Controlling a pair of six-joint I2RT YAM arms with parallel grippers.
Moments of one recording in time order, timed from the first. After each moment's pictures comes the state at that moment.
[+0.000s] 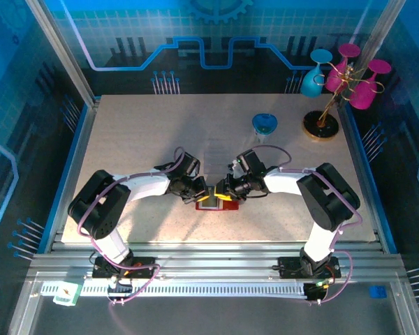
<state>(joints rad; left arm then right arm) -0.57 1.69 0.86 -0.26 0.39 -0.99 0.56 1.76 0.84 -0.07 -0.68 0.87</state>
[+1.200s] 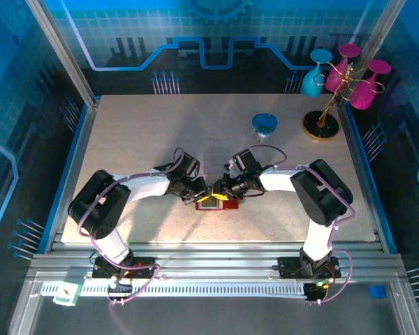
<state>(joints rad) -0.57 1.69 0.85 -0.26 0.39 -1.01 0.57 1.83 0.89 -0.05 -0.70 0.88</state>
